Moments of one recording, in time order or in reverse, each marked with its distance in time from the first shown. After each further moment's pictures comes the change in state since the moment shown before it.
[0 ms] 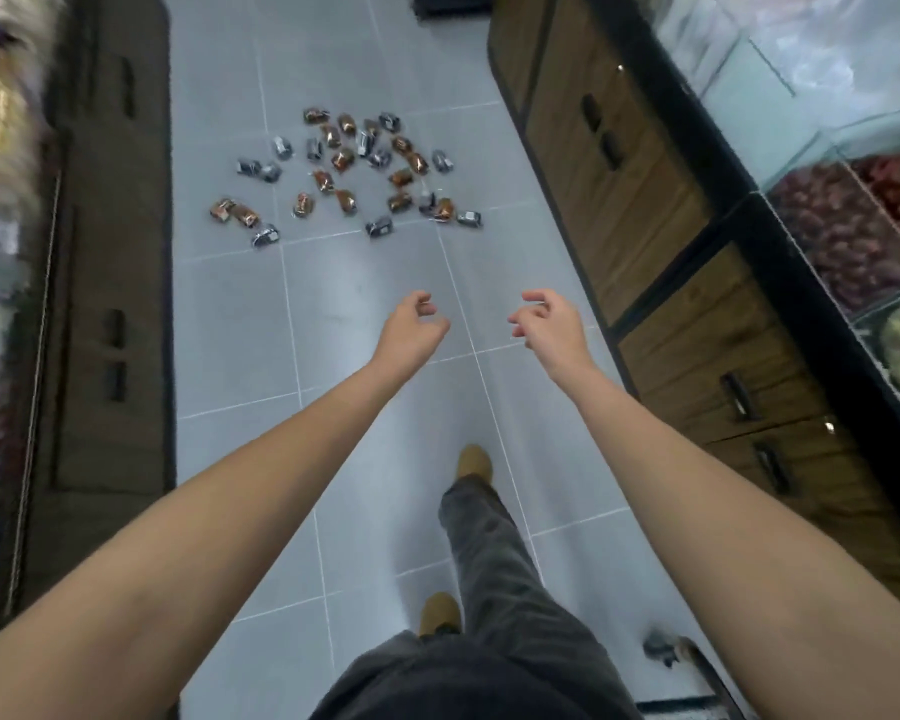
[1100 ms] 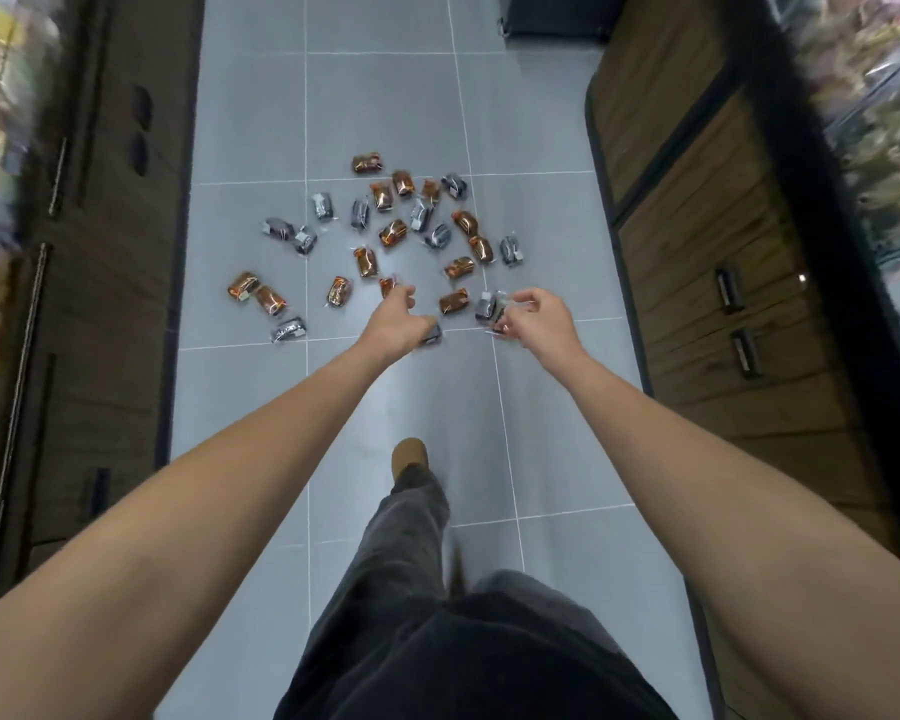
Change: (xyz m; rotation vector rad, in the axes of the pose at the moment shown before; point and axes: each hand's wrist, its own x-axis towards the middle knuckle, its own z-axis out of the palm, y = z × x) left_hand 0.584 0.152 -0.189 0.108 -0.018 -0.185; right_hand 0.560 -0.252 0.229 -0.180 -0.171 0.097
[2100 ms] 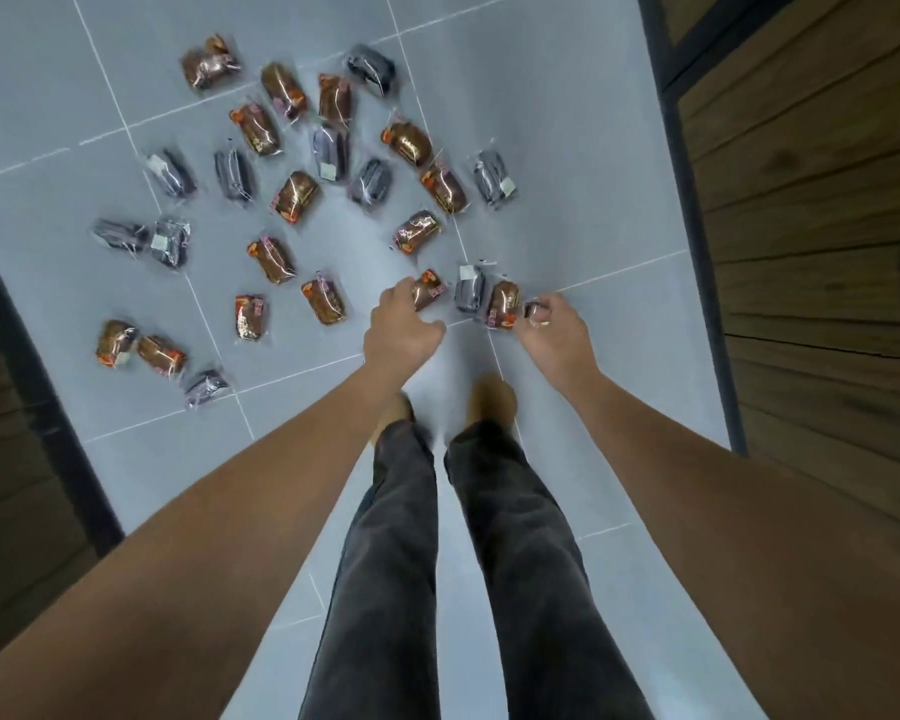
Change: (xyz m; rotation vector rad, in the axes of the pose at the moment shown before) left_hand 0.461 0.010 0.160 0.464 -0.173 -0.153; right_hand 0.433 0.120 0.014 -0.110 0.029 0.398
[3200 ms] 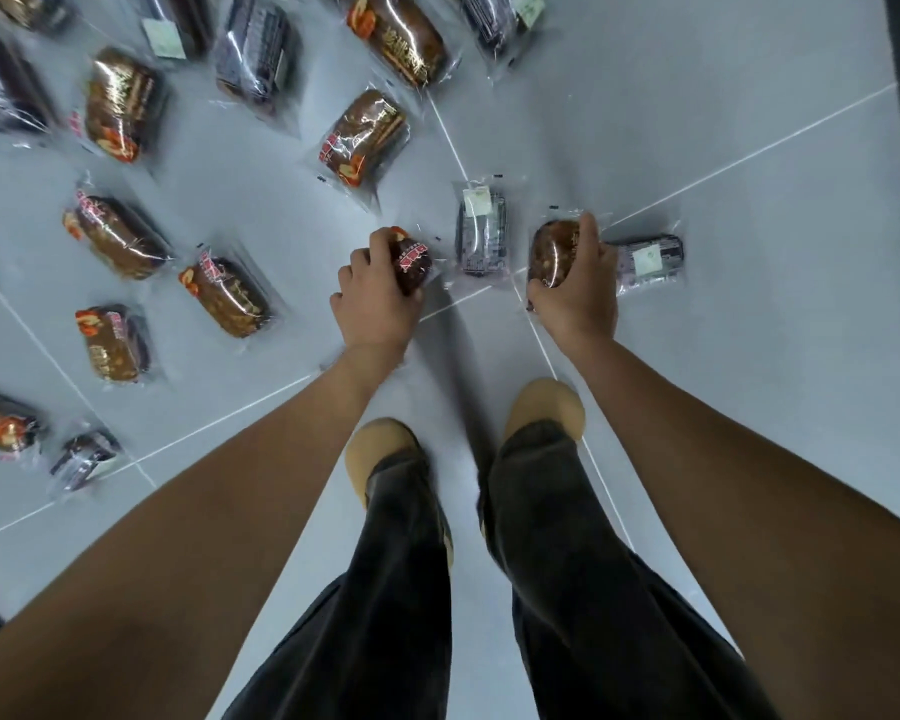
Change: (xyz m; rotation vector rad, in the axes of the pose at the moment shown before) left_hand 0.264 -0.154 0.197 0.325 0.192 0.141; right_hand 0.260 0.189 0.186 -0.115 0.237 0.052
